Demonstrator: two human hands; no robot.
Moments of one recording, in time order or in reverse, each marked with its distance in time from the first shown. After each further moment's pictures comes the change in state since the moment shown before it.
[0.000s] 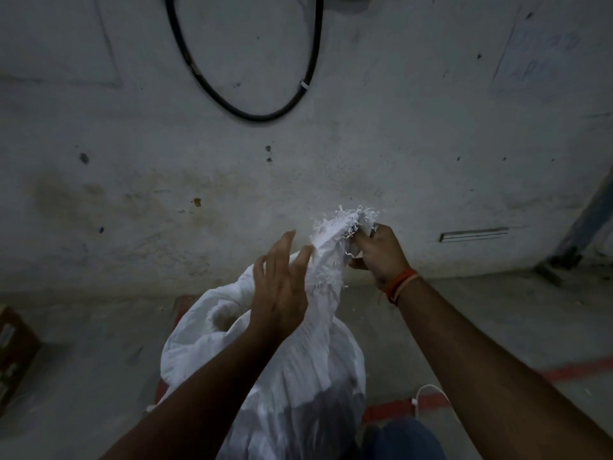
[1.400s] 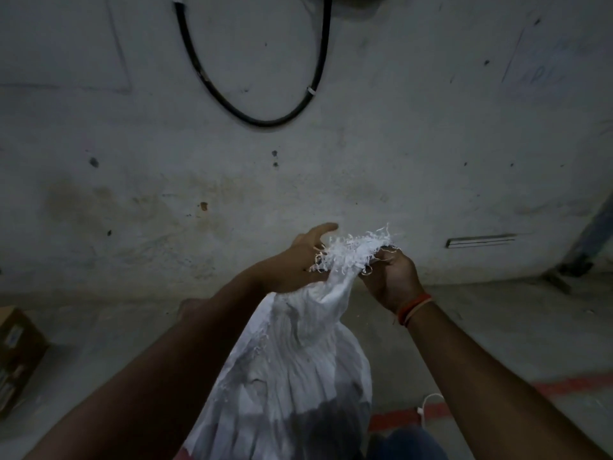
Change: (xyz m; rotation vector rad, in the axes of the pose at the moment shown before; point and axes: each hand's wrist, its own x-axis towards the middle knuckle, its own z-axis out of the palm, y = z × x) left_hand 0.084 -0.022 -0.029 -0.515 -0.613 0.253; right_hand -0.005 0.034 -0.014 -0.483 0.032 -0.501
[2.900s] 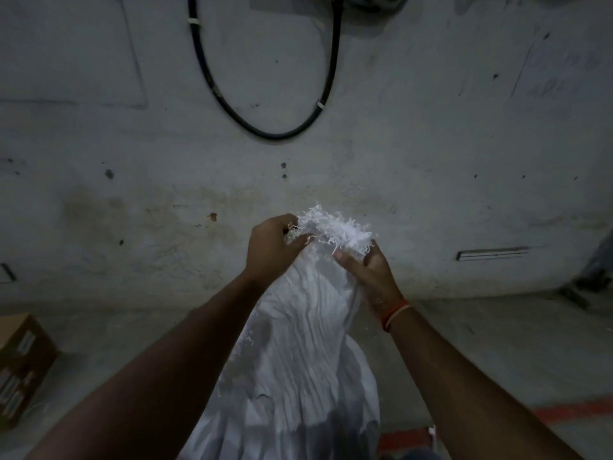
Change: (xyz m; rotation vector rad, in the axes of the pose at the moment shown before) left_hand -0.001 -0.022 -0.029 0.093 0.813 -0.237; right_hand 0.021 -0.025 0.034 0.698 -0.065 0.357
